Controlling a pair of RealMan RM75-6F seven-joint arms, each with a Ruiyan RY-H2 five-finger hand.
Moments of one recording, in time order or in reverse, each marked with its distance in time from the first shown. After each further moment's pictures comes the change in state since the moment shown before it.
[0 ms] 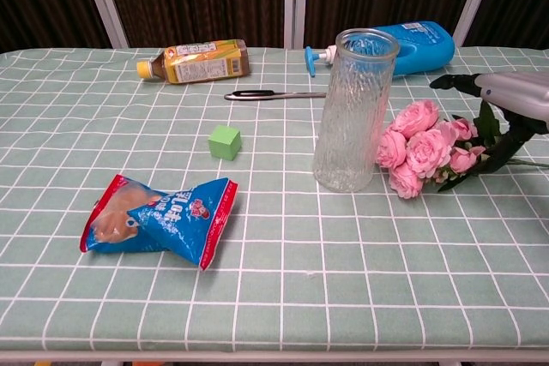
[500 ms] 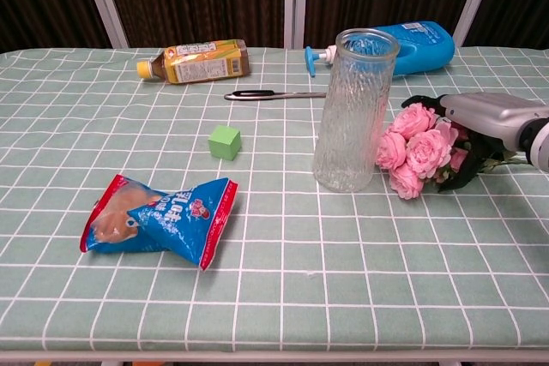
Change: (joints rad) left arm 0.010 -0.007 -0.001 0.035 -0.011 -0.002 -0.033; right arm 0.059 -0.098 -0.019 0.073 0.062 -0.028 -0.023
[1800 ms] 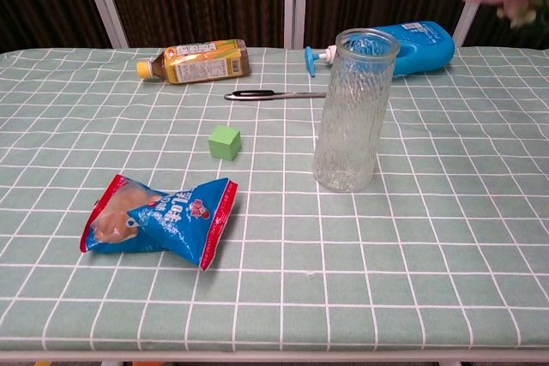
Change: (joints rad) left arm -0.009 0.009 0.005 -0.042 0.014 -0.014 0.065; right arm -0.135 0.397 0.145 -0.445 -0.267 0.410 0.372
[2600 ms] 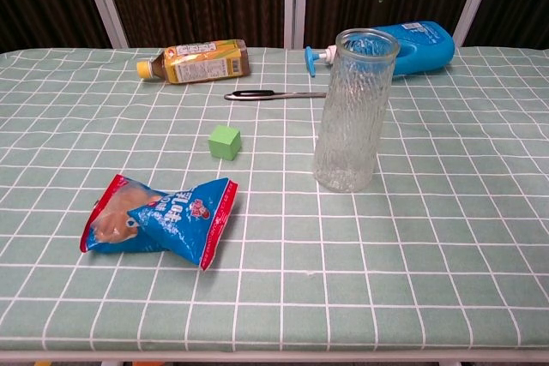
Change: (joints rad) left arm 0.007 -0.003 0.000 0.023 -0.017 -0.008 -0.005; right arm 0.161 -0.254 0.145 -0.116 -0.055 0.088 0.398
